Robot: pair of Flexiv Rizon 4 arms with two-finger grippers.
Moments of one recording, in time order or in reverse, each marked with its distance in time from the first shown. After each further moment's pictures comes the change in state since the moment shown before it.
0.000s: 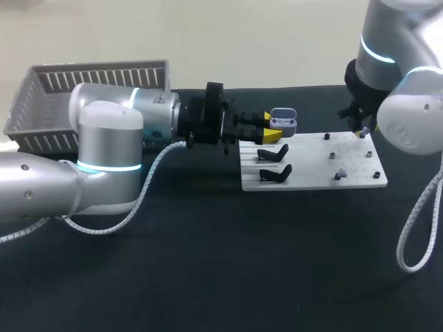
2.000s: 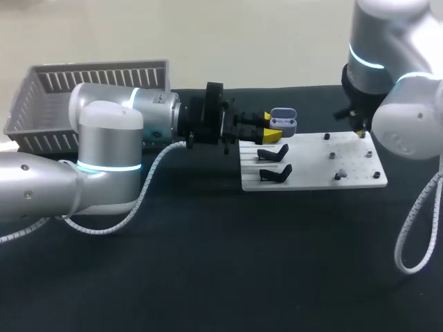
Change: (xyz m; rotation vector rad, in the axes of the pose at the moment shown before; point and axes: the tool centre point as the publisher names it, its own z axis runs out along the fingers) left arm 0.000 0.000 0.000 0.000 0.000 0.000; right arm 0.003 0.004 -0.004 0.071 0.002 0.054
